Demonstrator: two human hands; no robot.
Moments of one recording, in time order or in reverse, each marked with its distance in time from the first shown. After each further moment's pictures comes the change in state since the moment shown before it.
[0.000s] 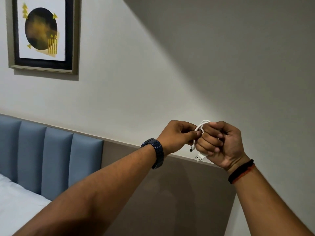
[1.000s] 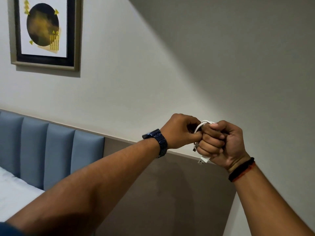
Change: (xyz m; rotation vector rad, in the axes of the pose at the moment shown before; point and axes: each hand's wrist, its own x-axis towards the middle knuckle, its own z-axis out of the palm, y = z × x) left_hand 0.002 0.011 -0.005 0.506 0.044 0.350; right_hand -0.002 0.000 0.005 0.069 -0.148 0.118
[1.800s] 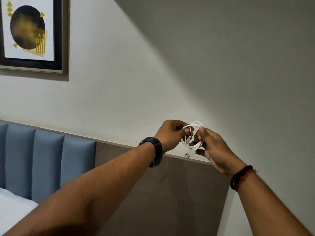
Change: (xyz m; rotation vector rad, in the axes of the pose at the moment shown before) left_hand 0.005 -0.009 0.021 -0.398 -0.013 -0.453; right_hand -0.018 0.010 -0.023 -0.791 0.763 -0.080
